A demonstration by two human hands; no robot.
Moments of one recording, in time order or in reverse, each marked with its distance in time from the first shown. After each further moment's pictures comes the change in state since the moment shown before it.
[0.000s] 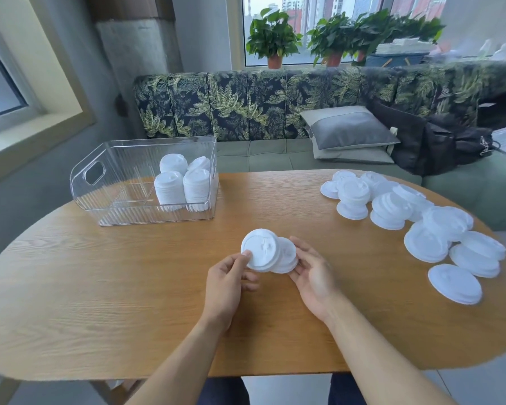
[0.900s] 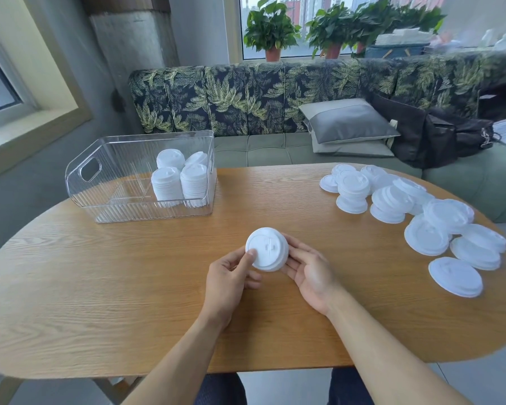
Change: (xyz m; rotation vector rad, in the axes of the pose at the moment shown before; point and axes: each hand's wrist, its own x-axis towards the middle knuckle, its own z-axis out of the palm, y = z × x) left_hand -0.002 -0.002 -0.001 0.059 -0.079 0.050; right_hand 0.000 -0.002 0.002 -0.128 -0.146 0.041
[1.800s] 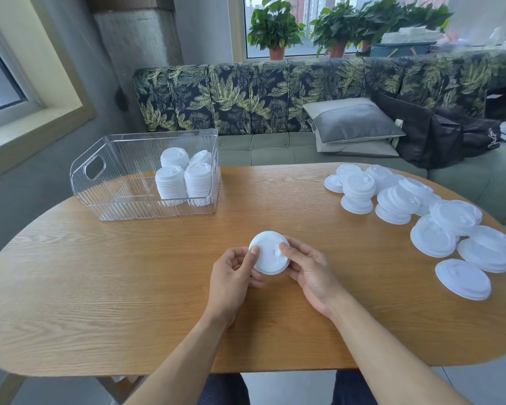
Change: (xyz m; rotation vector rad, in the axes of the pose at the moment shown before) left_hand 0.002 -0.004 -0.002 0.027 0.039 -0.016; right_hand -0.006 0.003 0.006 -0.126 -0.044 -0.064
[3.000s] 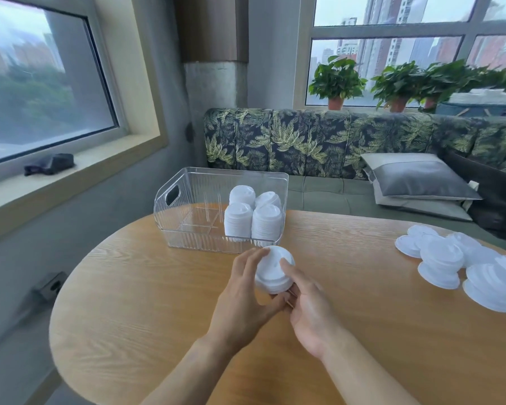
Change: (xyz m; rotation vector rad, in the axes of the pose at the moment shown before) left_hand 0.024 0.065 -0.104 0.728 0.080 0.522; right_hand 0.038 0.002 0.151 0.083 -0.070 0.108
